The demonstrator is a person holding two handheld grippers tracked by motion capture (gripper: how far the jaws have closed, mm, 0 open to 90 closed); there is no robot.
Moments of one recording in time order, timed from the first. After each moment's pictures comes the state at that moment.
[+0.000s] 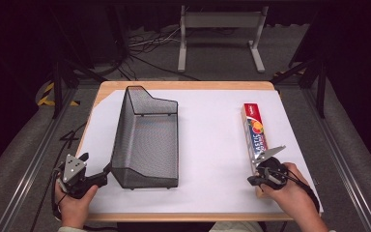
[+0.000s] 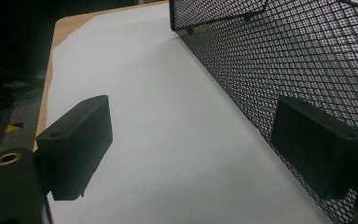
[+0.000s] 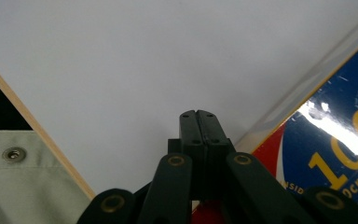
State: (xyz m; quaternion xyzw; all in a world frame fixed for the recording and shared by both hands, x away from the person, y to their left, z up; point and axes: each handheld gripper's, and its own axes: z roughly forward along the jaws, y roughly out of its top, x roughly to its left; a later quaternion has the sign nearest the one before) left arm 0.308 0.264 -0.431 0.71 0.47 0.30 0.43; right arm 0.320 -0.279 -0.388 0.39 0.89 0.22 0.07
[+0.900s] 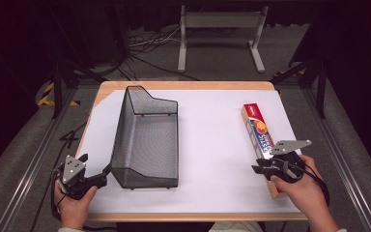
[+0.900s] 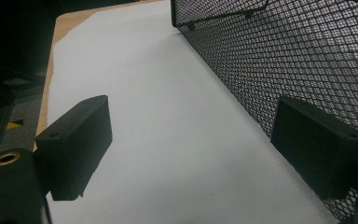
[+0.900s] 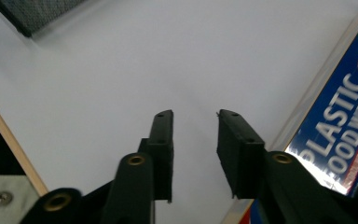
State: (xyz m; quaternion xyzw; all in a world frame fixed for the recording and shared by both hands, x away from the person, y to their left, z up) left arm 0.306 0.266 -0.433 0.71 0.48 0.30 0.43; right arm 0.322 -0.302 -0.356 0.36 0.86 0.34 0.15
